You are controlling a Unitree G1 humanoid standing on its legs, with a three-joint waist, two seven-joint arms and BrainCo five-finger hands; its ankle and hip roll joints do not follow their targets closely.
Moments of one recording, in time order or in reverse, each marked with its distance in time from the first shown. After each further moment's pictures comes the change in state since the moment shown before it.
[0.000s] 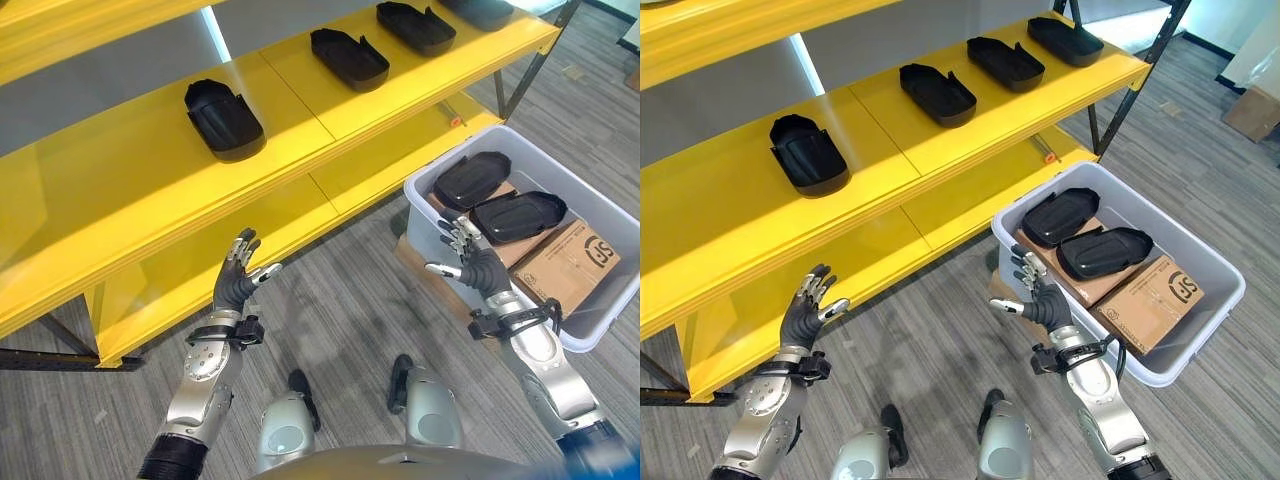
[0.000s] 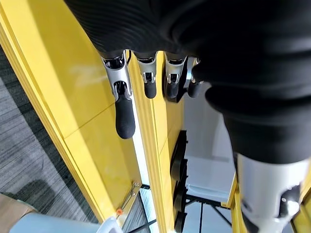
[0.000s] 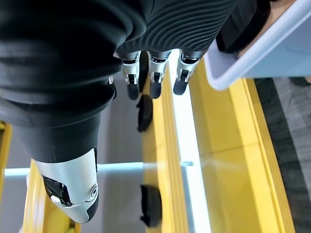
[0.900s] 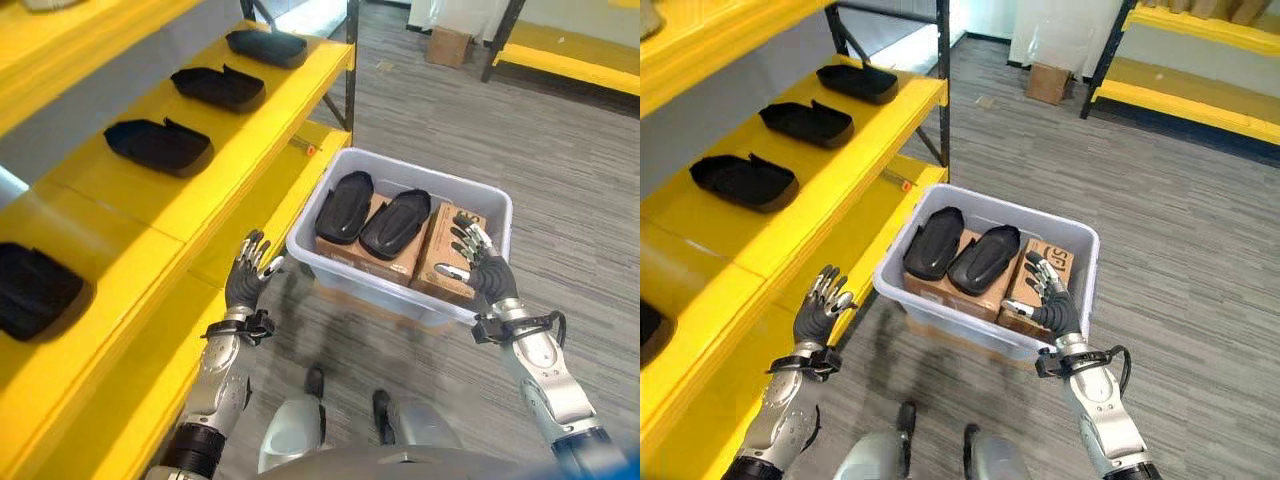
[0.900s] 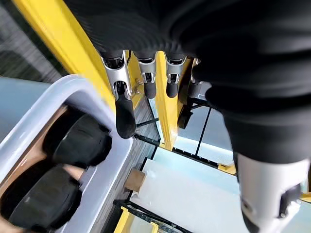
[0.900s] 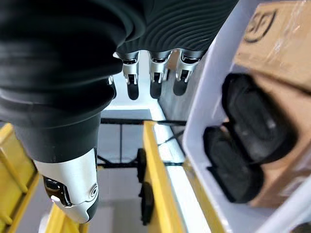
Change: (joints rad) left arm -0.045 -0.062 0.012 0.068 -0.124 0.008 -0.020; right arm 0.007 0.066 -0.003 0.075 -0.005 -0.017 0.015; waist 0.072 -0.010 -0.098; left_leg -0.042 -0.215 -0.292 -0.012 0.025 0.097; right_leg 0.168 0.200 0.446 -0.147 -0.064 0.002
